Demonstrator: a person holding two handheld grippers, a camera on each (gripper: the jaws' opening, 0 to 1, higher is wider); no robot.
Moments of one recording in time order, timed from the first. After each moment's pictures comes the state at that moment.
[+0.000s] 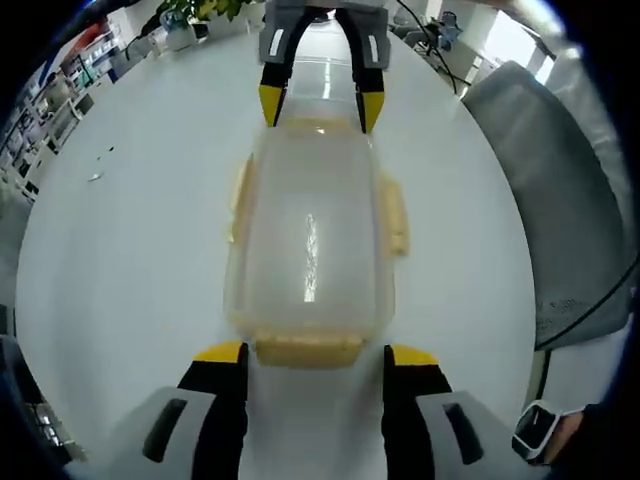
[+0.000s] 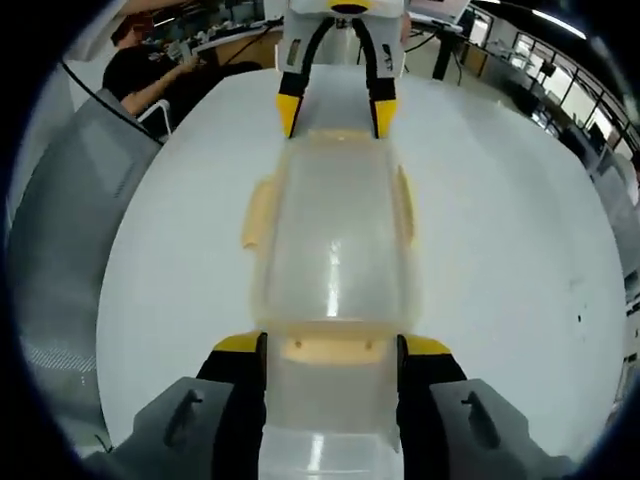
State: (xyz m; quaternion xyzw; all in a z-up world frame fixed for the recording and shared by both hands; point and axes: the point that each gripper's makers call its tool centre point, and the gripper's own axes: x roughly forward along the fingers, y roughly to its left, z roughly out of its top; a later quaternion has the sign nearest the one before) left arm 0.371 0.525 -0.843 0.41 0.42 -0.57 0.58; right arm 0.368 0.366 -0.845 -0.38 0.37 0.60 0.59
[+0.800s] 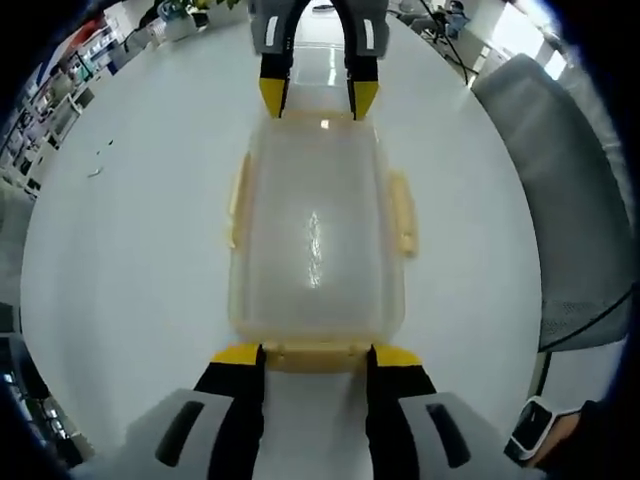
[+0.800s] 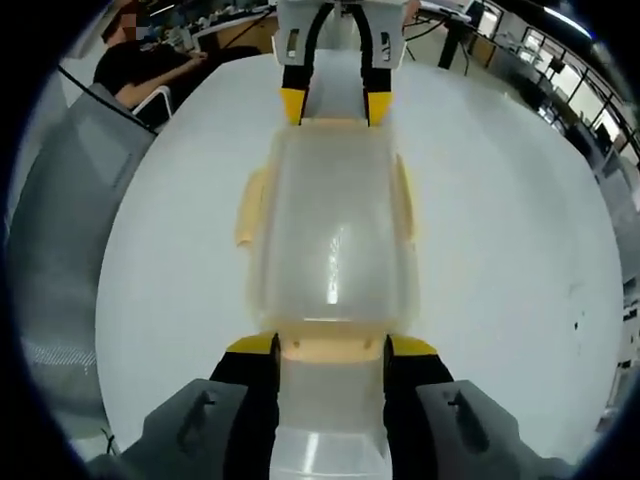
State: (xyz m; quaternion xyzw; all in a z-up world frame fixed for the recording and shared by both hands) left arm 0.374 0.525 -0.842 0.43 0.43 -0.55 0.57; right arm 0.374 0.368 -0.848 -0.41 0.39 0.59 0.57
